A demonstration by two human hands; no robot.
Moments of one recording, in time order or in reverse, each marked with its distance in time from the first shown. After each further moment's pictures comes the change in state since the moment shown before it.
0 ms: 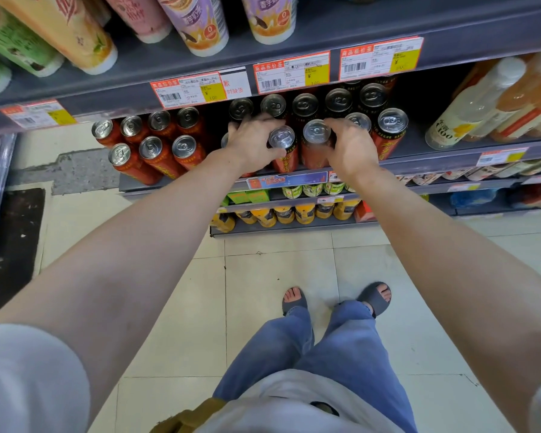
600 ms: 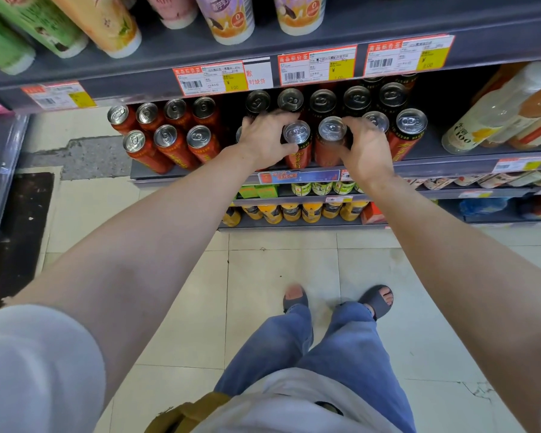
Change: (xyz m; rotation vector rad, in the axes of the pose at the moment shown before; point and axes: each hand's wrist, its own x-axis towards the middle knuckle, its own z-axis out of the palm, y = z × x) left_hand -0.003 -0.006 0.006 -0.056 0.063 0.001; right_hand -0.006 0.001 0.007 0.041 0.059 -0.033
